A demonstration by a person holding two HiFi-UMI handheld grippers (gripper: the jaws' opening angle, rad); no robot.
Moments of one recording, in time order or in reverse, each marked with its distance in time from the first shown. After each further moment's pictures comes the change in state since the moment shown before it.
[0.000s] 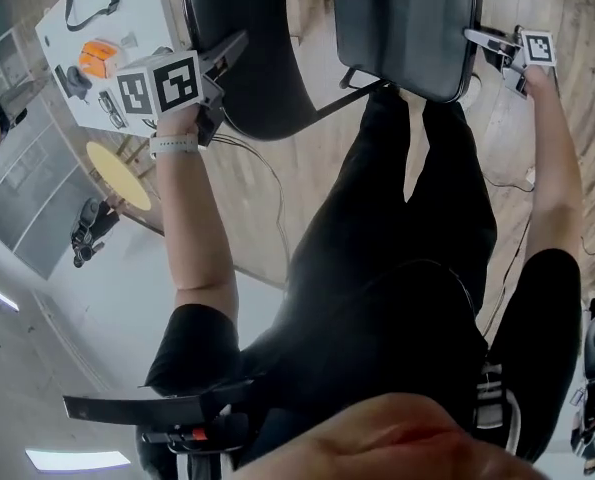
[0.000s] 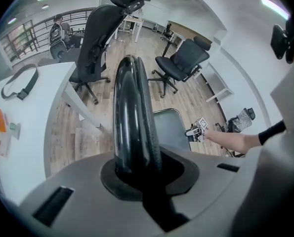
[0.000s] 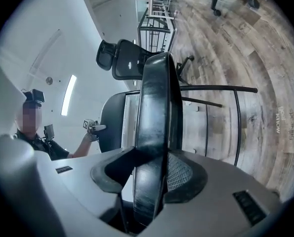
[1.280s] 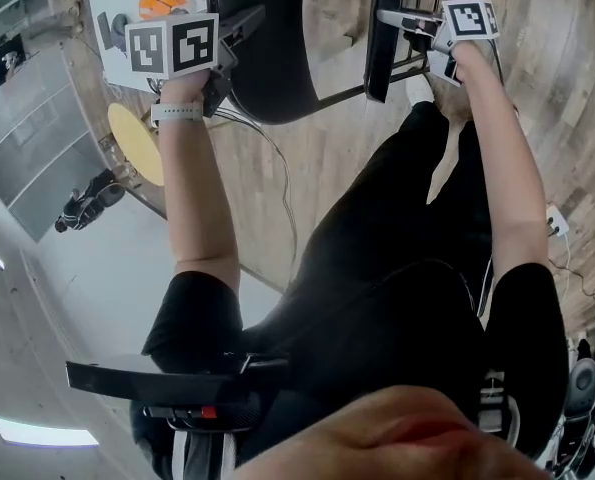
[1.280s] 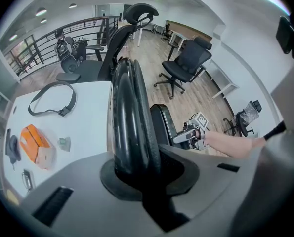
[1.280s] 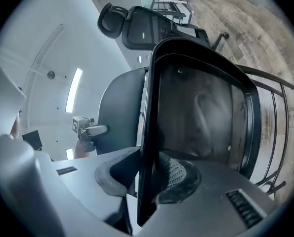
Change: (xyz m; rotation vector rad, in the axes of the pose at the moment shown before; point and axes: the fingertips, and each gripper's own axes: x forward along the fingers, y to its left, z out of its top) left arm -0.094 0.087 0.001 0.053 -0.007 0.109; right arm 0.322 0.155 0.022 -0.063 0.063 0.136
